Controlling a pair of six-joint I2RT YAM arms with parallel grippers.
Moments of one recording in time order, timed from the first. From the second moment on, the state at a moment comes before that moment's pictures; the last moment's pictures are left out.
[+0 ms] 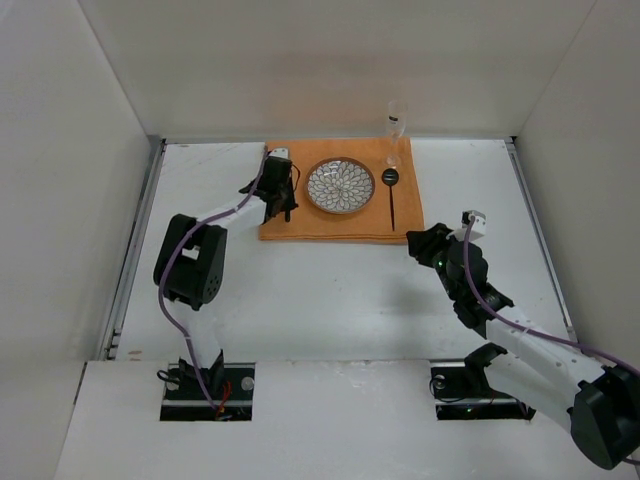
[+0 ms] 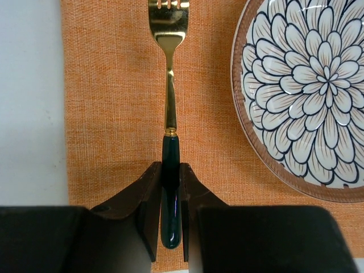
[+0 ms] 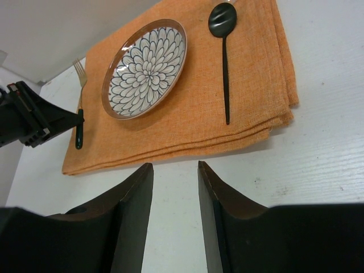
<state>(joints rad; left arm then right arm) -0.39 1.89 1.28 -0.13 -0.18 -0.37 0.50 0.88 0.38 0.30 0.32 0.67</state>
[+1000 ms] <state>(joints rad) -0.38 2.01 1.34 -0.15 -0.21 -0.34 0.50 0.88 0.38 0.30 0.32 0.67</state>
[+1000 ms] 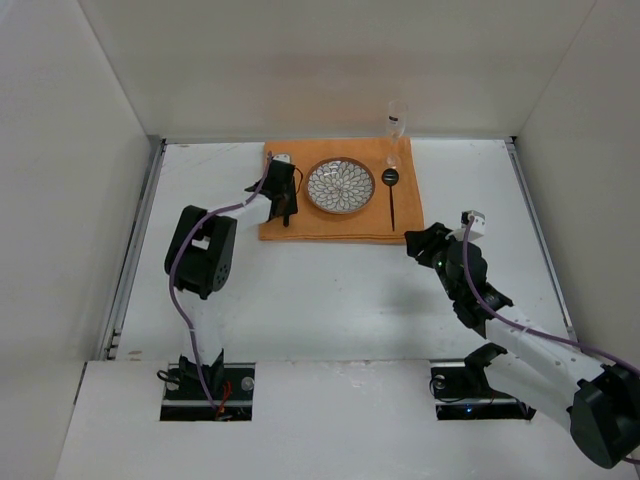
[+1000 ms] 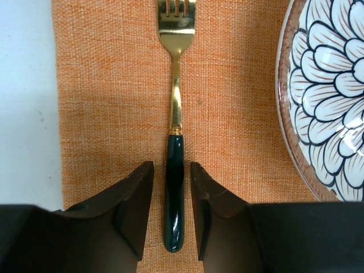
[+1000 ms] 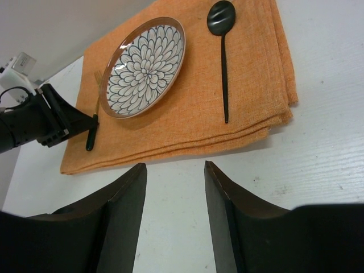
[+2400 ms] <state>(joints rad) -0.86 1.29 0.45 0.10 -0.42 -0.81 0.50 1.00 0.36 0.34 0.49 0.63</state>
